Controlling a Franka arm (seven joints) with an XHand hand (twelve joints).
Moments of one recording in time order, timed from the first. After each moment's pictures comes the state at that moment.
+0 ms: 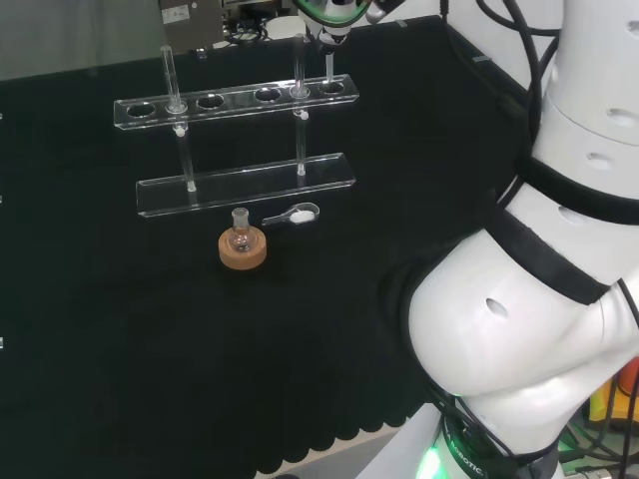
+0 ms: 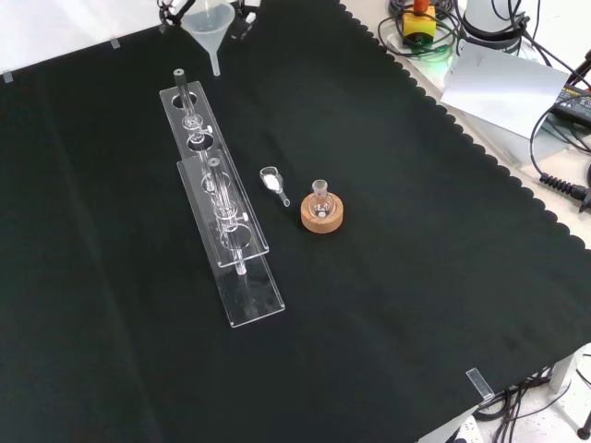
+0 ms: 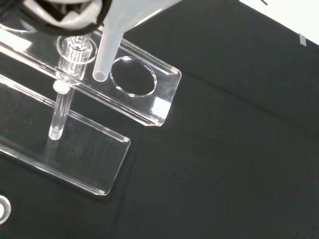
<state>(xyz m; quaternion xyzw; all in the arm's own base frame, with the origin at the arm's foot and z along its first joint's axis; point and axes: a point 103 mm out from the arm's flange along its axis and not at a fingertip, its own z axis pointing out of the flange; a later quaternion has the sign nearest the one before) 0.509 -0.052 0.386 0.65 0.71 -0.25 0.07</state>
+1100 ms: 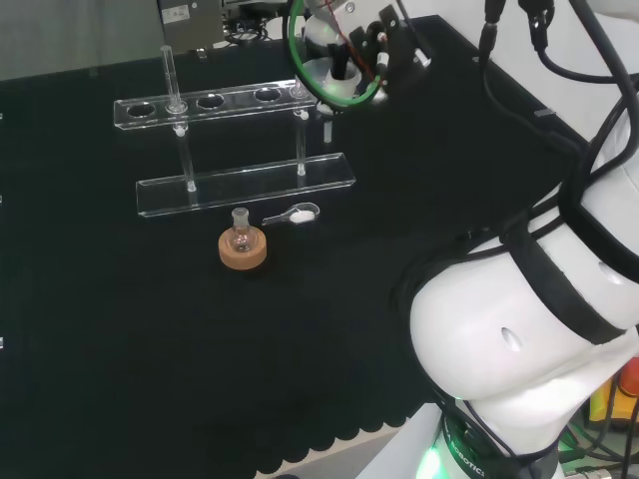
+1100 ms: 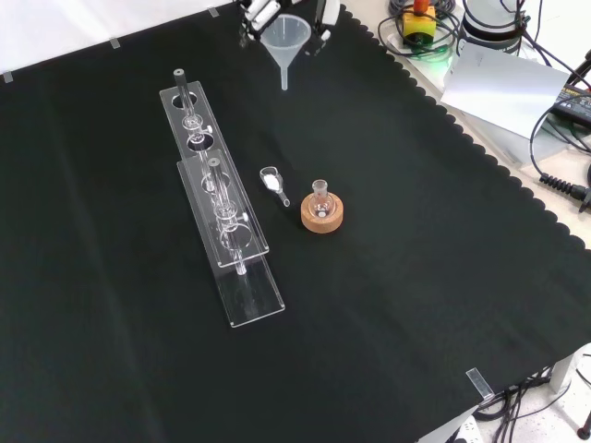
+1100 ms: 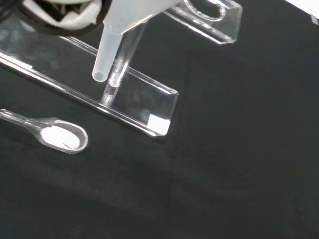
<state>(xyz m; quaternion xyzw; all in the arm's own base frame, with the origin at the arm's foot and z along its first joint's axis) 0.402 -0.006 0.337 0.66 0.71 -0.23 0.08</state>
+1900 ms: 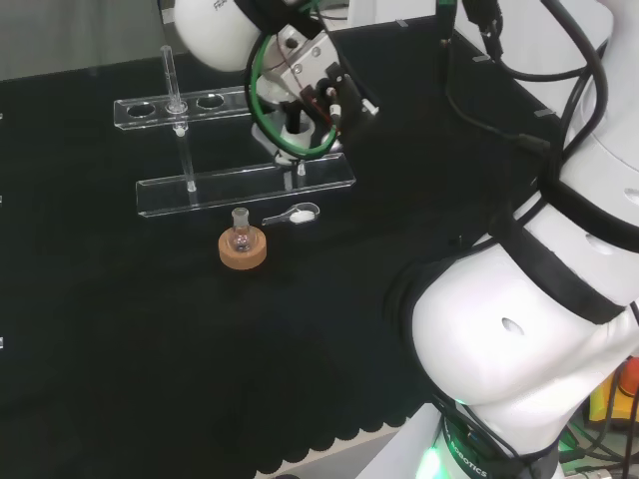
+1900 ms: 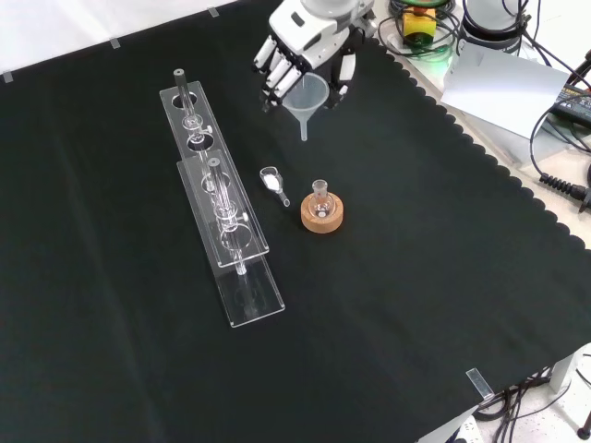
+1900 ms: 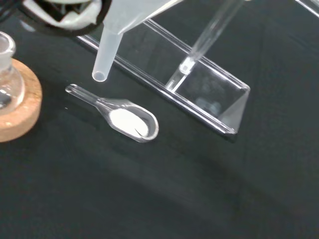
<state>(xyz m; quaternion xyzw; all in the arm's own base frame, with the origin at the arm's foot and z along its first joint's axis) 0.412 0.053 0.273 0.61 0.75 -0.25 0.08</state>
